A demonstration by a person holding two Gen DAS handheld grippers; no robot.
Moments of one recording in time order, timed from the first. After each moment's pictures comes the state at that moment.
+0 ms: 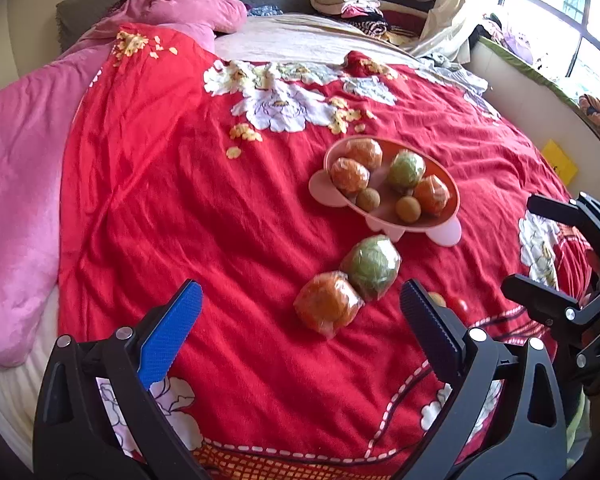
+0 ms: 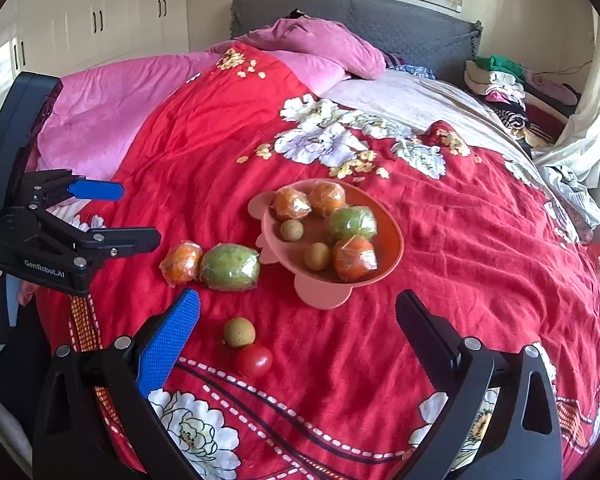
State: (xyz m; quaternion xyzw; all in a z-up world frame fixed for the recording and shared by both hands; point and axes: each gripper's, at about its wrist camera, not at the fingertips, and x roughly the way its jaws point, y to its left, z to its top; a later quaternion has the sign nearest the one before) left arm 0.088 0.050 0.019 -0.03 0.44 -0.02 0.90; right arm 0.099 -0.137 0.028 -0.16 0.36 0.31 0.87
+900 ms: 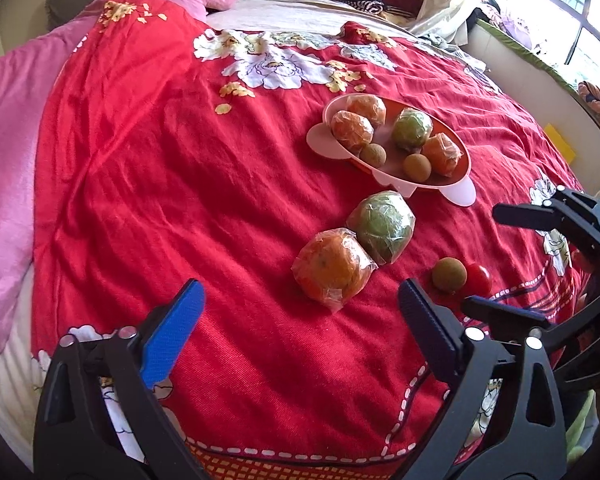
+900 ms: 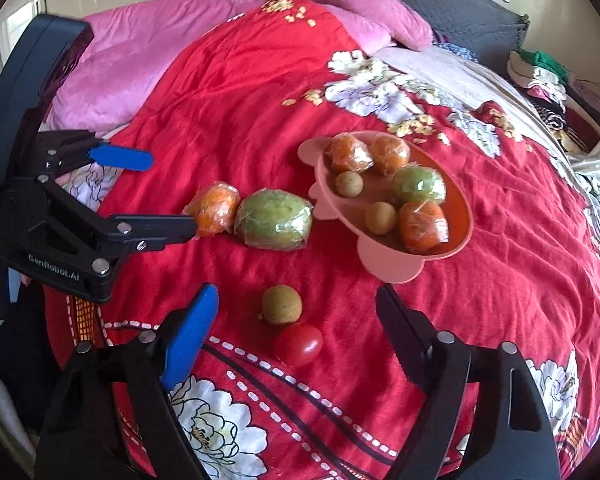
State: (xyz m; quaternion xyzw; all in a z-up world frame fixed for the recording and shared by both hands) left arm 0.089 0.051 -0.016 -0.03 0.47 -0.04 0.88; right arm 0.095 -0.098 -0.017 -0.22 0.41 0.36 0.81
